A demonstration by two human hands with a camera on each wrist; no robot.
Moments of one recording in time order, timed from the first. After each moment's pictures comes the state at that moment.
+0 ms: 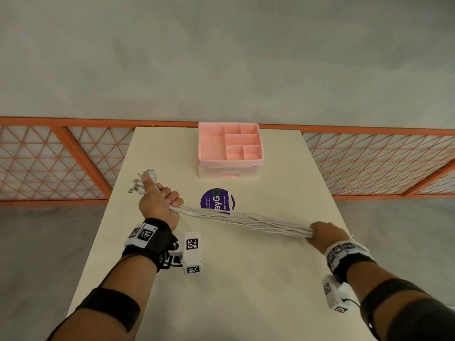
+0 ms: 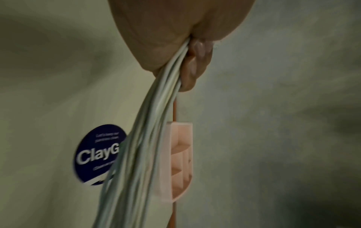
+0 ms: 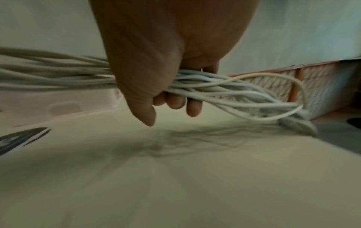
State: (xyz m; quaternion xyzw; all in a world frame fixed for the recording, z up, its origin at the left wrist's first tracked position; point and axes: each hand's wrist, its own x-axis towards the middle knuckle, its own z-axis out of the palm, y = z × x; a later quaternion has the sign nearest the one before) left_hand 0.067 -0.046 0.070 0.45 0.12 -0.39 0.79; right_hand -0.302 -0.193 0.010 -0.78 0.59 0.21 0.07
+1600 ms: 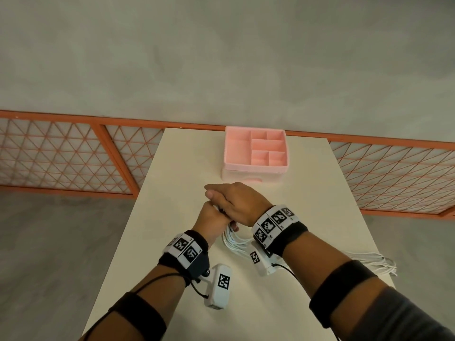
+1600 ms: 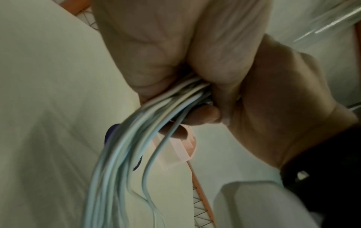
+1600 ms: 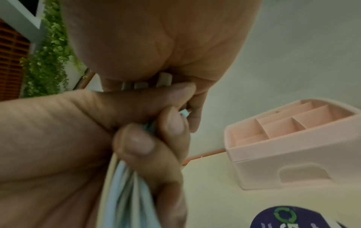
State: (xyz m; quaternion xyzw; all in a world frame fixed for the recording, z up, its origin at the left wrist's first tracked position) left_hand 0.017 -0.024 0.076 0.65 -0.29 -0.44 0.54; right_hand -0.060 -0.111 0.122 -0.94 0.19 -0.04 0.29
